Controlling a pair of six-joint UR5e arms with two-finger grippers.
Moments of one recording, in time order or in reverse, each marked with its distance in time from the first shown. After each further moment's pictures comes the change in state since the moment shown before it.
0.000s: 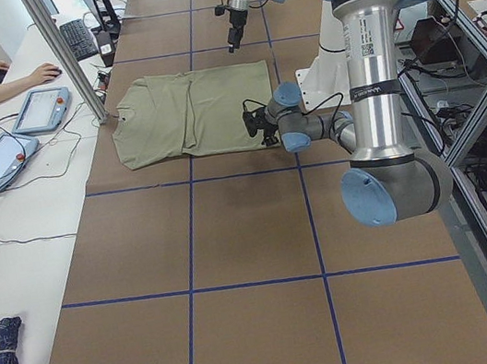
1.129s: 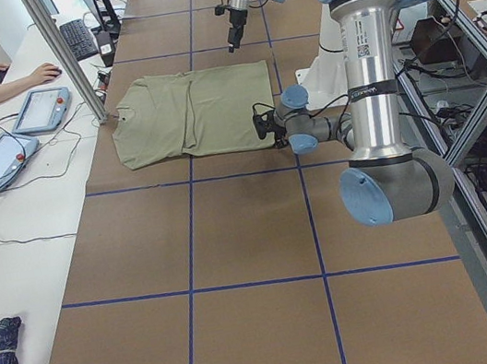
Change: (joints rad) left arm 0.062 0.018 0.005 0.005 -0.002 0.000; right arm 0.000 -0.001 0.003 0.000 0.000 0.000
